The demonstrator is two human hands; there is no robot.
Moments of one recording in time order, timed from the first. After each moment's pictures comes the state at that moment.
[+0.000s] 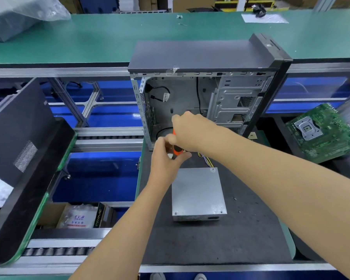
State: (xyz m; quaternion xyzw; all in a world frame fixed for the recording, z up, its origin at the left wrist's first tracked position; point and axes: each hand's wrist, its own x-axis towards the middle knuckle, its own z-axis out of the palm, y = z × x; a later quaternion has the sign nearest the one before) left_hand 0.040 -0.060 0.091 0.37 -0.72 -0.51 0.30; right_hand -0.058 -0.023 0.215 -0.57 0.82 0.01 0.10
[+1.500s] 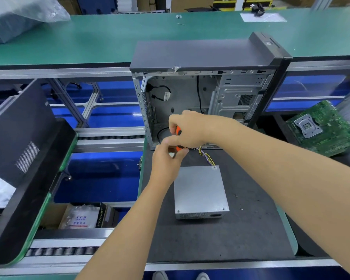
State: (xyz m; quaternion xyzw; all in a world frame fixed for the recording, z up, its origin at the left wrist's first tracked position) left_hand 0.042 -0.062 0.092 0.37 -0.74 -0.48 0.29; right_hand -0.066 -0.023 0.222 -0.58 0.79 0.01 0.21
